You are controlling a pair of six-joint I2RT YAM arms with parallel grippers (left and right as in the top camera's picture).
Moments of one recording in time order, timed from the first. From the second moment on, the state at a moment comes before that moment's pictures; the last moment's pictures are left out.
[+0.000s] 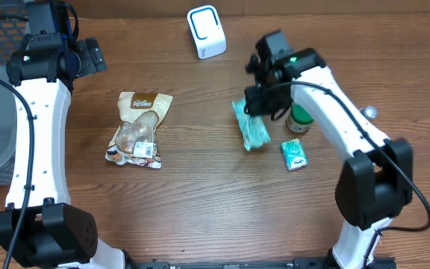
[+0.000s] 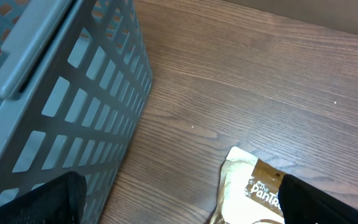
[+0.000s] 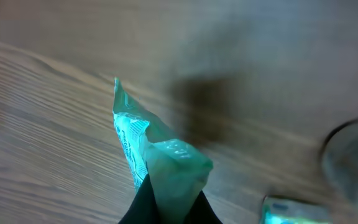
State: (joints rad) left arm 0.11 1.73 1.74 -0.92 -0.26 -0.18; right arm 0.37 1.98 1.66 -1.08 -0.20 0.13
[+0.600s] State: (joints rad) left arm 0.11 1.73 1.74 -0.92 -0.26 -0.18; right arm 0.37 2.00 1.58 -0.95 -0.09 0.20
